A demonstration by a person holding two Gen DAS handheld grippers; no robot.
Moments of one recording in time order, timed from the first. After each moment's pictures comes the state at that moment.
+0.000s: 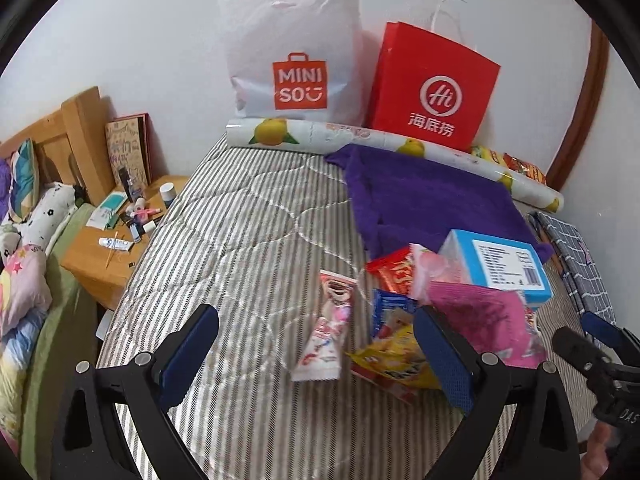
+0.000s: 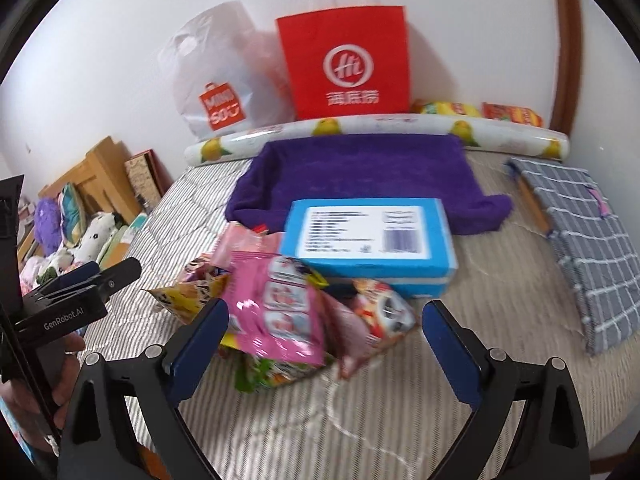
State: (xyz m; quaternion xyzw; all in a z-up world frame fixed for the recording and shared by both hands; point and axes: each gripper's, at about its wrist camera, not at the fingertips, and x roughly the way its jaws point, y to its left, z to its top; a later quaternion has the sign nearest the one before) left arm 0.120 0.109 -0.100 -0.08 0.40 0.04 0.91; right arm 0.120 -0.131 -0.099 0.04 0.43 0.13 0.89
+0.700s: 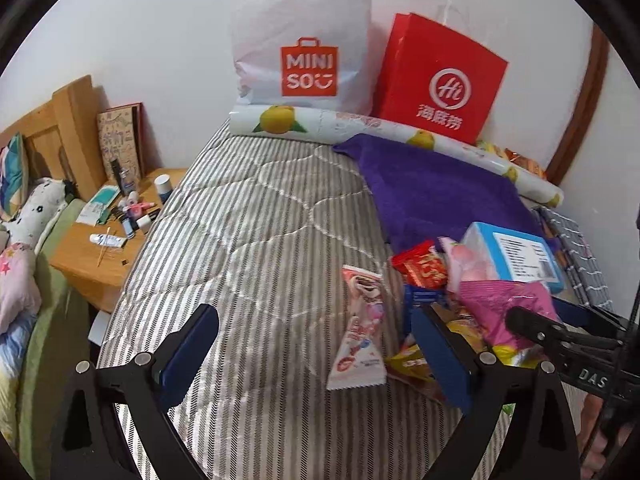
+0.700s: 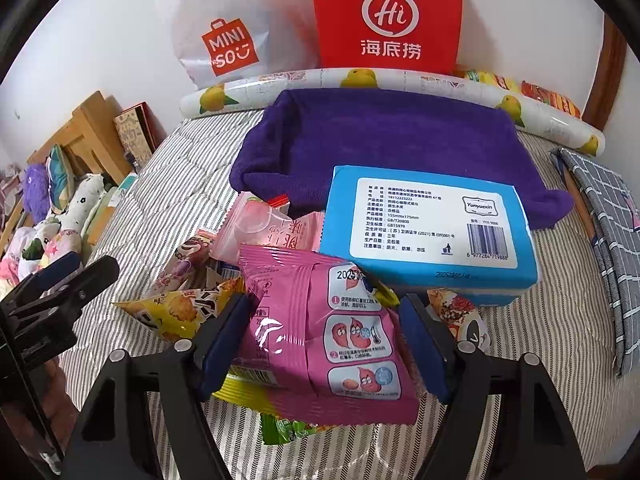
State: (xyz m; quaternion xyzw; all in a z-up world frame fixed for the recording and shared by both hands) left arm 0.123 0.131 -0.119 -0.09 0.40 0.01 0.91; right arm 0.158 -0.083 -0.133 0.00 0.49 0.13 0.86
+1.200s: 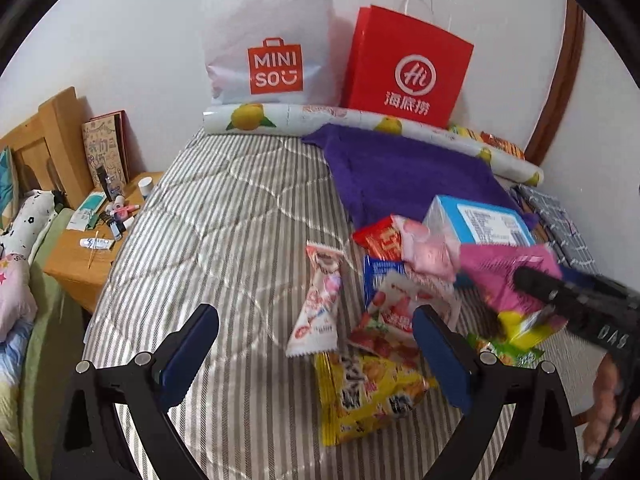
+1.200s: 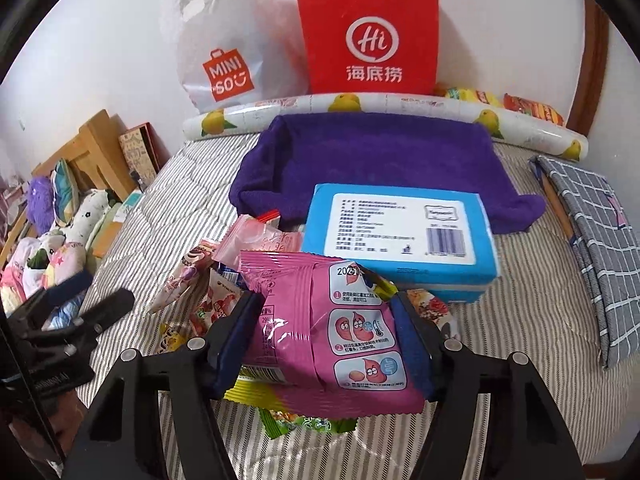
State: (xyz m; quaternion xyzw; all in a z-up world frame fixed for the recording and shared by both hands) left arm 0.102 0.103 -0.120 -0.06 0.40 -0.01 0.91; right arm 0.136 -0.111 -0.110 0.02 0.45 0.12 0.88
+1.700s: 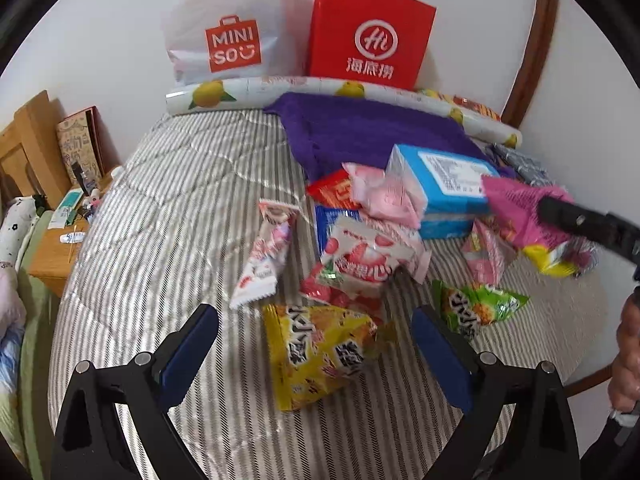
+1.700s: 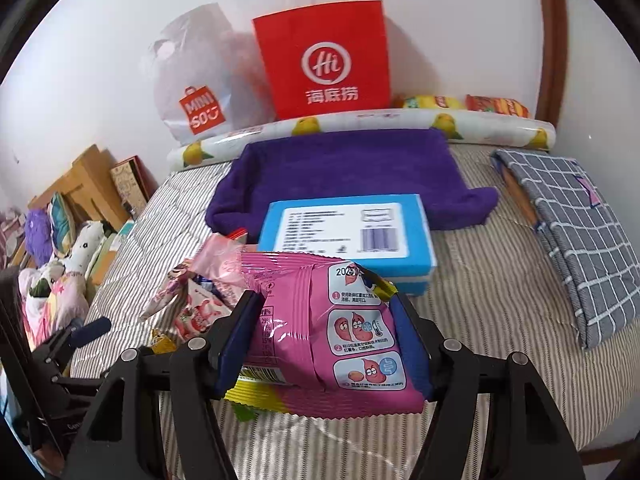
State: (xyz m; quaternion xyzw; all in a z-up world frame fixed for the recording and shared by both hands) left arm 0.086 0.069 -0.139 -0.04 0.43 -0.05 0.90; right arm 0.118 -0.165 -0.098 0.06 0.43 0.09 0.90
